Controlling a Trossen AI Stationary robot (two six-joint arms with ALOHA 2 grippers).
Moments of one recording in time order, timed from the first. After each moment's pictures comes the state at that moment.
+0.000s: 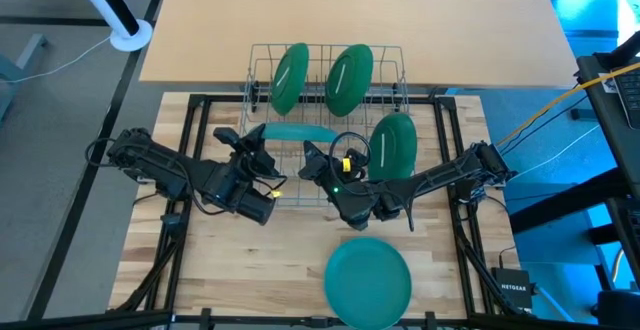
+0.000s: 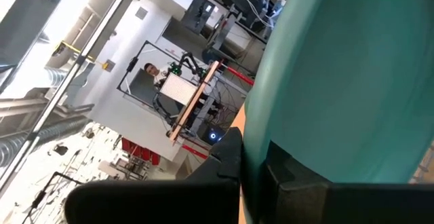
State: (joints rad) left arm -0.37 1.59 1.56 -1.56 -1.57 -0.64; right arm 0.35 1.85 1.66 0.21 1.31 1.12
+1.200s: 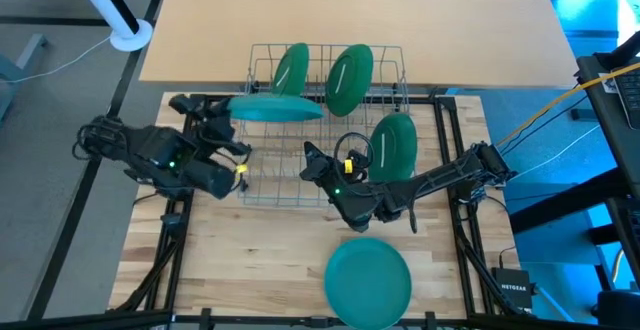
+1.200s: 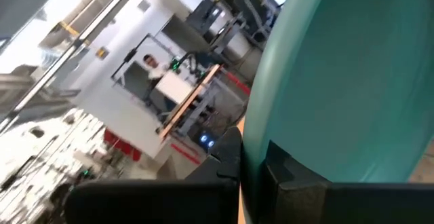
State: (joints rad) left arm -0.39 1.36 1.68 -1.56 -1.57 -0.44; right arm 0.36 1.85 1.66 0.25 1.31 1.09
